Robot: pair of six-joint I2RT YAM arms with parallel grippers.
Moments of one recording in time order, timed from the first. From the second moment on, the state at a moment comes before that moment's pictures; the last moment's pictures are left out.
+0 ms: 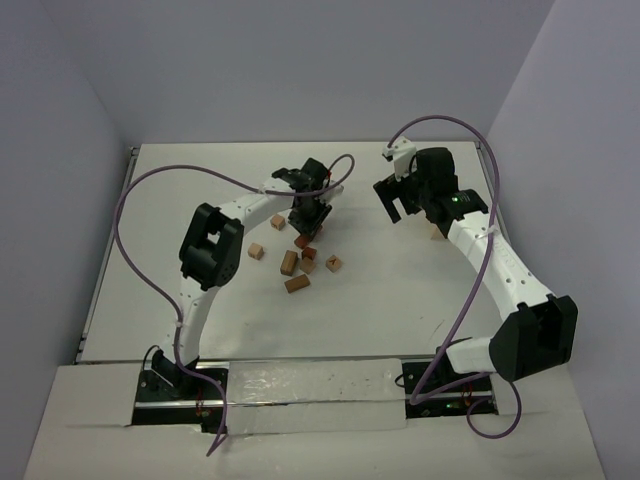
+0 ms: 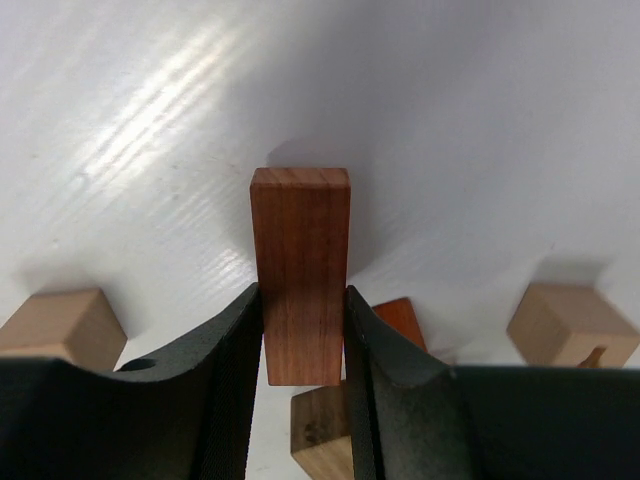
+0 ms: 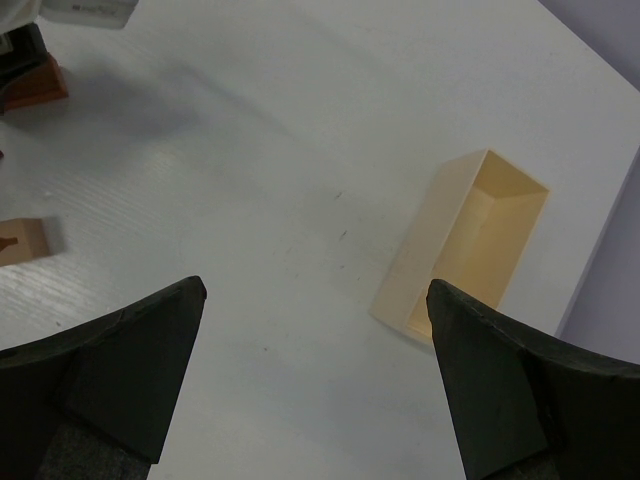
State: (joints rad) left arm -0.65 2.29 1.90 -0.84 0.07 0.09; right arm 0.25 1.33 1.20 -0.52 0.00 -0.36
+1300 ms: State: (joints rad) left arm -0.78 2.22 1.78 -0.88 -0.14 -0.52; right arm 0.25 1.34 1.22 -0.55 0.00 -0.35
